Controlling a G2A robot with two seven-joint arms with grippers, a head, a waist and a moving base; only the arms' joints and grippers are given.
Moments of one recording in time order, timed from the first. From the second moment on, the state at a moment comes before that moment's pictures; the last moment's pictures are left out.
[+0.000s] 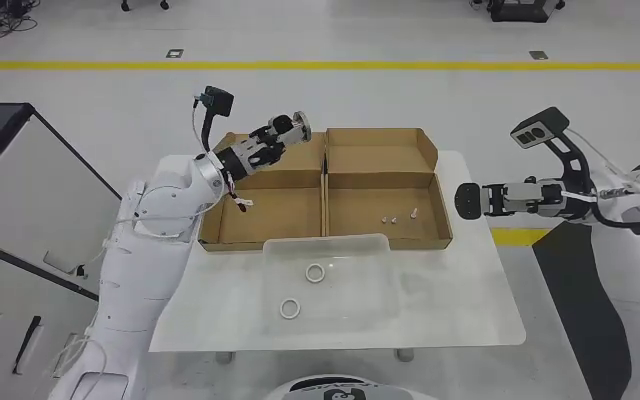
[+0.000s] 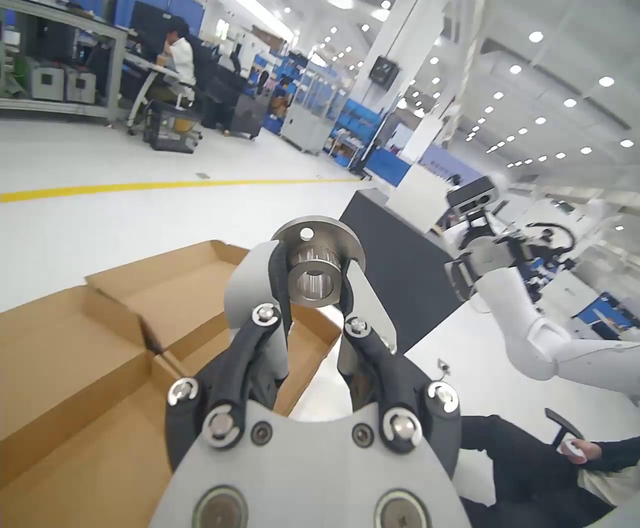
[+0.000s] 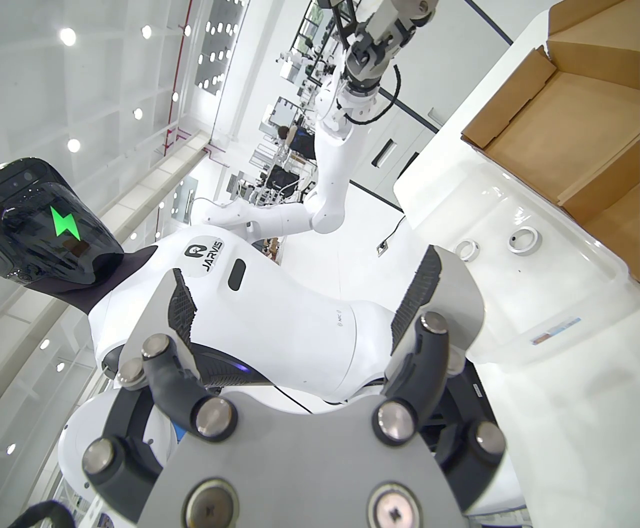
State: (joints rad) left arm 1.14 -1.18 -1.34 -1.72 0.36 -0.37 -0.68; right arm -1.27 -0.81 1.63 -1.68 0.80 -0.07 1.54
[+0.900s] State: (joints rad) left arm 0.83 -1.17 -1.10 -1.47 0.53 -0.40 -1.16; right arm -1.27 -0.81 1.63 -1.68 0.80 -0.07 1.54
